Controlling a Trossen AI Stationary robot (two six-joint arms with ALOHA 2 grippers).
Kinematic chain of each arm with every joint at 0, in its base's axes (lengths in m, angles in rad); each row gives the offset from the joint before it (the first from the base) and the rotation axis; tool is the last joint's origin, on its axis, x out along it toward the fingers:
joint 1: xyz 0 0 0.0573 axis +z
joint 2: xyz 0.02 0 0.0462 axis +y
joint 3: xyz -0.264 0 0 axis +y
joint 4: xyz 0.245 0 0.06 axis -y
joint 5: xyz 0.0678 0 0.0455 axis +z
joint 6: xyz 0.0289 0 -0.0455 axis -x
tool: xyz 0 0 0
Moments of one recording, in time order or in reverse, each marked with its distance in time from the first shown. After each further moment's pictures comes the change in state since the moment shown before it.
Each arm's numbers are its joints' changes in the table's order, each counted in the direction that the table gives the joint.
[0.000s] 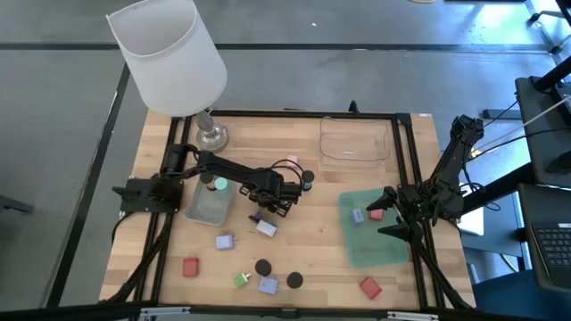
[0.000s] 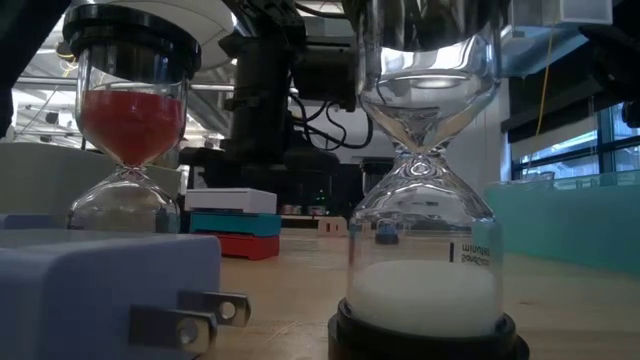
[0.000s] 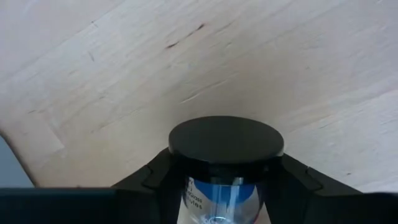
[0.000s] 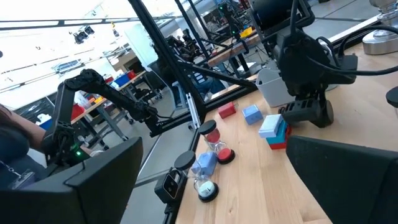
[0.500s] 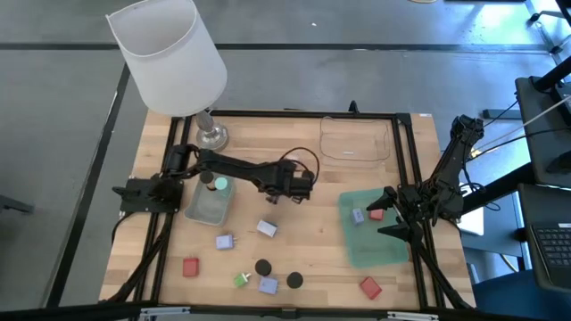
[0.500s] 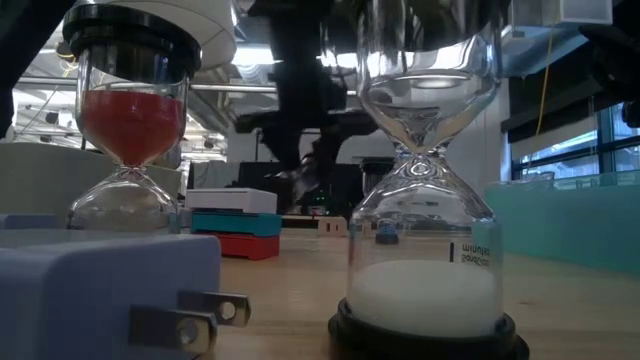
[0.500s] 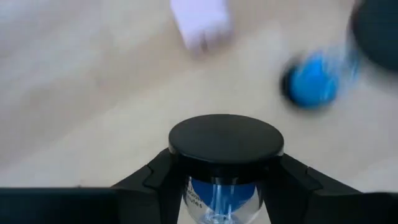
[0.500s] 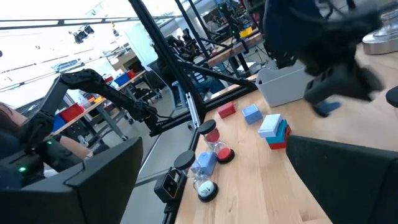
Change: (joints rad) left arm -0.009 0.007 -0.232 -0.034 0.402 -0.038; right arm 0.000 0.000 0.000 -0.002 0.000 0.000
